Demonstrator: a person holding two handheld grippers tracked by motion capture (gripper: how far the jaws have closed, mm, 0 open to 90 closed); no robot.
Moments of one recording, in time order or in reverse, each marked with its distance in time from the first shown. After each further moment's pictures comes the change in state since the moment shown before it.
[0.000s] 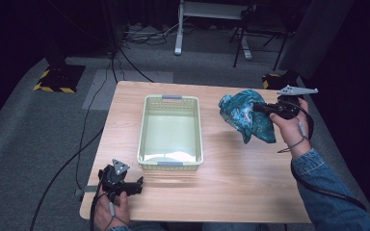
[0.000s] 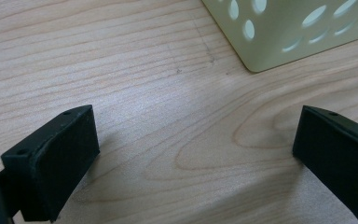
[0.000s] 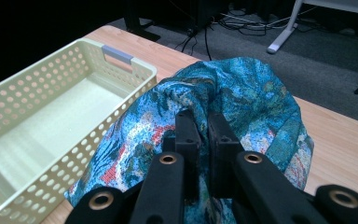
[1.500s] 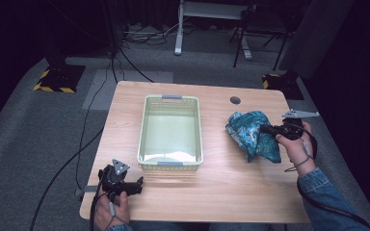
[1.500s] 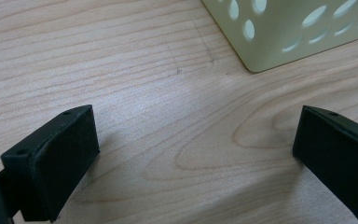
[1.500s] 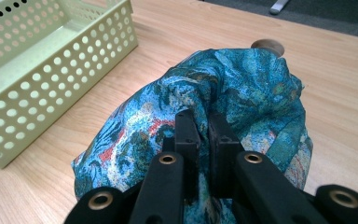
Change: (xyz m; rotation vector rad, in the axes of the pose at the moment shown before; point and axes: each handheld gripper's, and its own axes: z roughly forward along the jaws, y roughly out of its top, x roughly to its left) left arm 0.000 0.000 0.000 0.000 -0.001 0.000; right arm -0.031 -0.083 0.004 0.087 0.010 0.070
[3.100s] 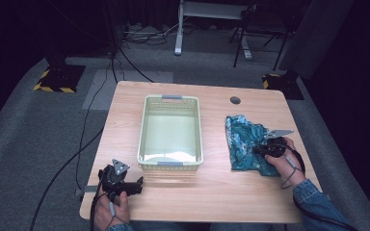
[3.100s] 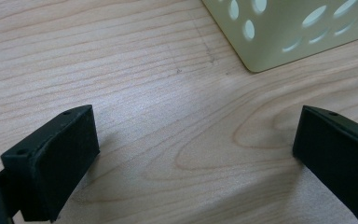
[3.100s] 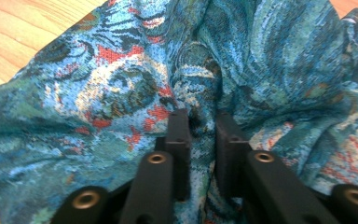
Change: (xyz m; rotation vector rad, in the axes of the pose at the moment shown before) left arm 0.000 0.000 0.000 -0.001 0.000 -0.002; right arm -0.003 -0.072 0.055 0.236 -0.048 -0.148
